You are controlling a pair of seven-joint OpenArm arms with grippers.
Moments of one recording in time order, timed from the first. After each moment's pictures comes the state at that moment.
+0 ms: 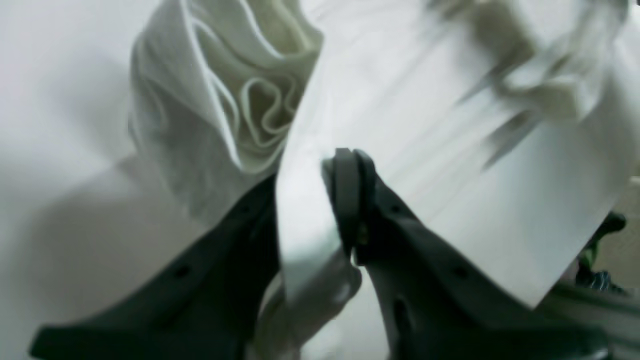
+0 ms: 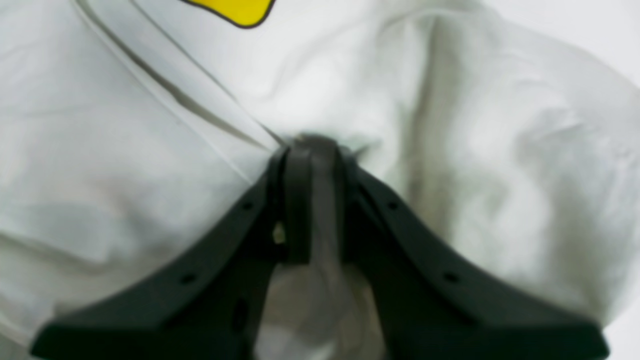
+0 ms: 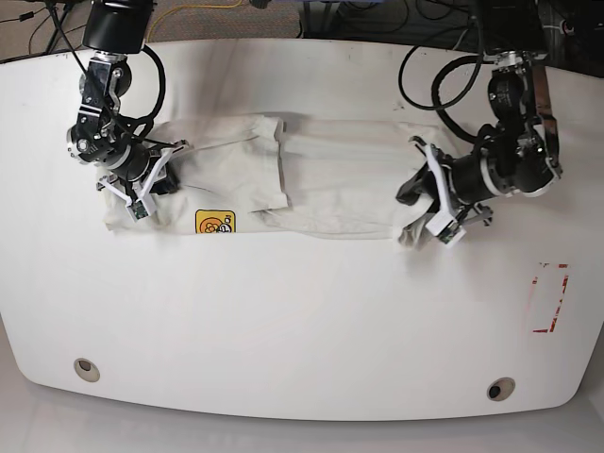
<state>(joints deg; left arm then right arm) -1.5 -12.1 -7.6 105.4 -41.8 -41.9 74.0 -2.8 15.2 17.1 81.9 12.1 40.3 -44.0</state>
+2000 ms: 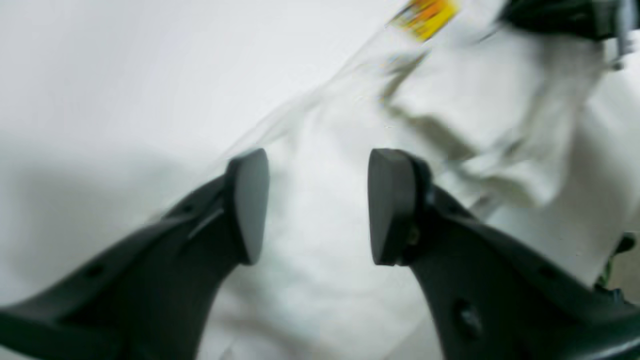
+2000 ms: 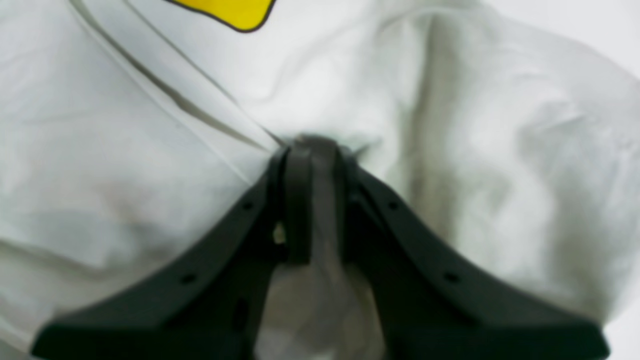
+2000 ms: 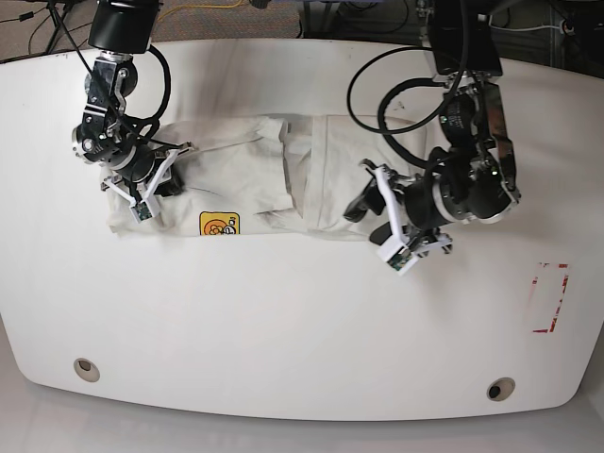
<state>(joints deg) -7.3 -3.4 -4.8 104.4 -32.1 -41.9 76.1 -2.7 13.9 17.0 82.1 11.5 39.9 -43.5</state>
